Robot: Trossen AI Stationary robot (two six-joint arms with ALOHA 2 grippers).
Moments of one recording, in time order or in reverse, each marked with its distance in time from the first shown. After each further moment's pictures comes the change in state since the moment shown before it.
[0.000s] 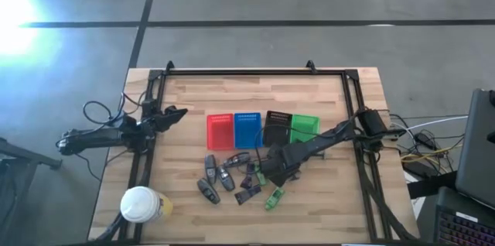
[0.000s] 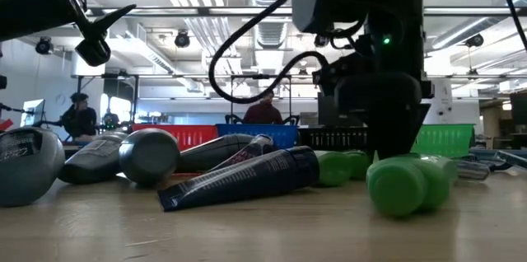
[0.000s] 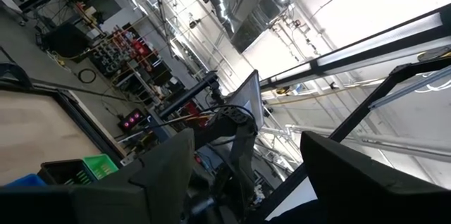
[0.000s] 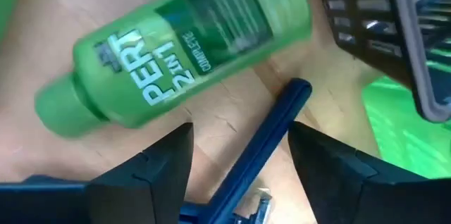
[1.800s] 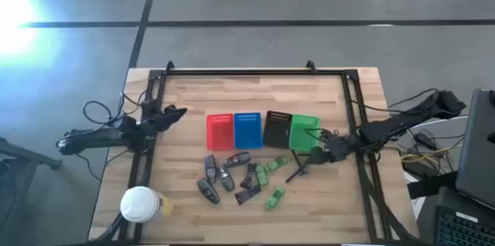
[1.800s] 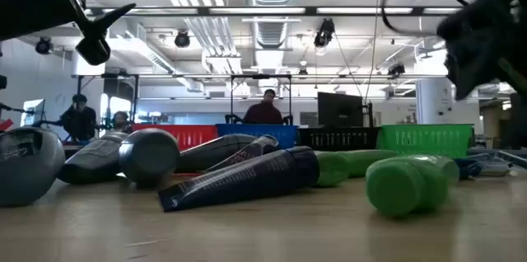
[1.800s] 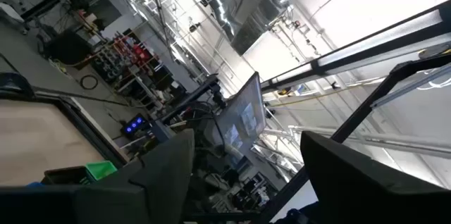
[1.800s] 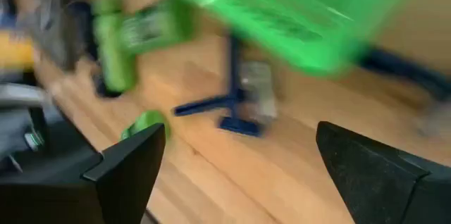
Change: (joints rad) left arm 0.000 -0.002 0.000 0.010 -0.010 0.026; right arm 0.042 -1.149 -0.960 0.640 -0.086 0.620
